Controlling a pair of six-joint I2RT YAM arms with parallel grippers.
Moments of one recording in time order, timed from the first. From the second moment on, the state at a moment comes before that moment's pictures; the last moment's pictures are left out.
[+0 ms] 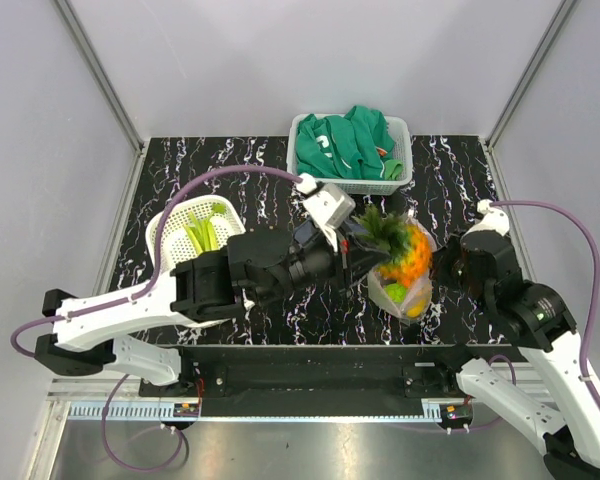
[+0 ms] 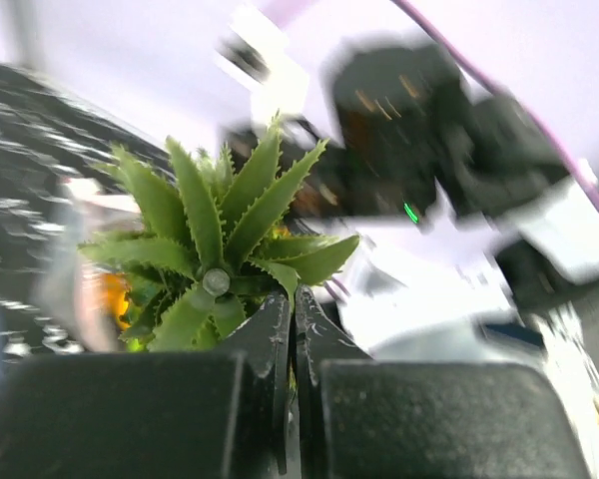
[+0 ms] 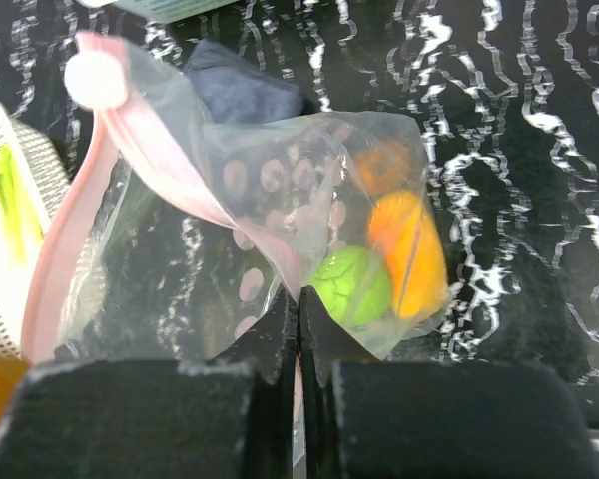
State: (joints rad) left arm -1.40 1.29 1.54 -0.28 -0.20 -0.36; right arm 0.54 0.69 1.10 -1.00 0.31 0.65
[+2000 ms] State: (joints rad) left arm -1.16 1.44 1.34 -0.18 0.03 -0.61; right arm 0.54 0.70 1.07 -0.97 0.13 0.60
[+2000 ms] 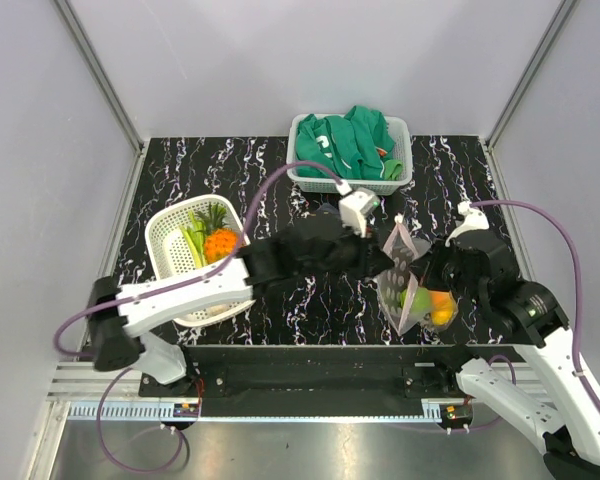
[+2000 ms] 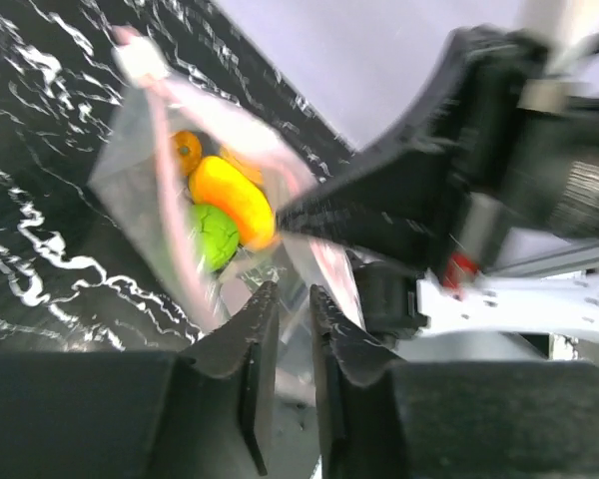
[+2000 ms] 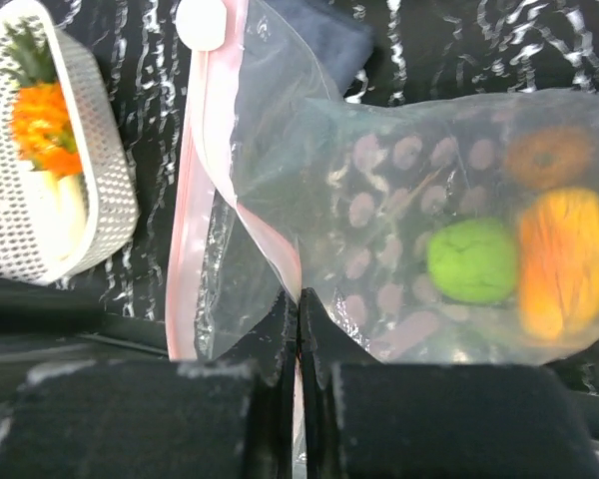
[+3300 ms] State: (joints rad) left arm -1.25 1.65 1.35 -0.46 -0.21 -0.70; right arm 0.54 0.59 0.90 -0.86 -0.07 0.89
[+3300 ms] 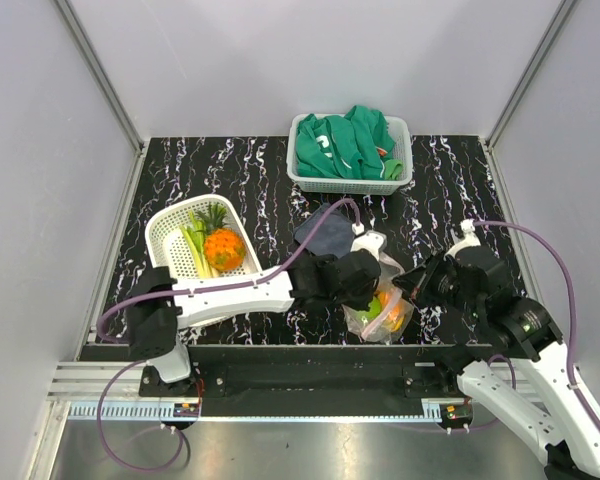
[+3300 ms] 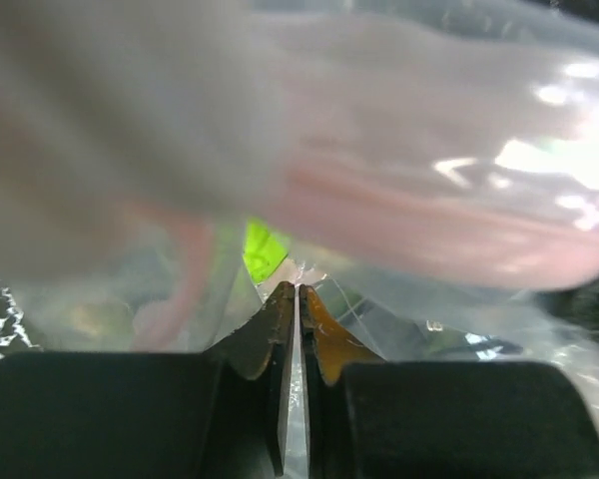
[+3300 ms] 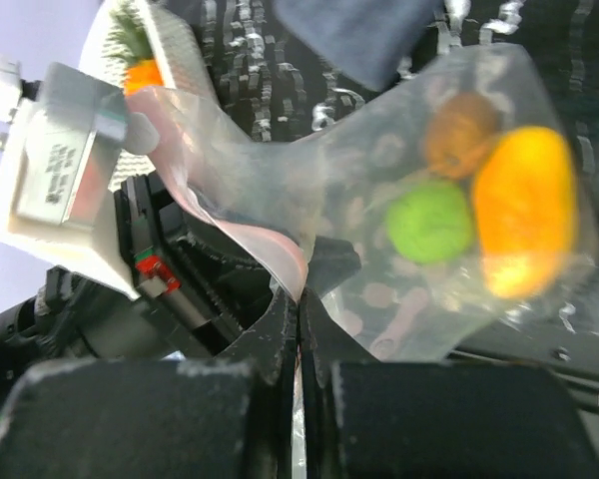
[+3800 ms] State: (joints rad) left arm -1.26 1.80 1.28 -0.34 -0.24 -0.74; right arm 0.54 0.53 0.88 -0.98 -0.01 0.90
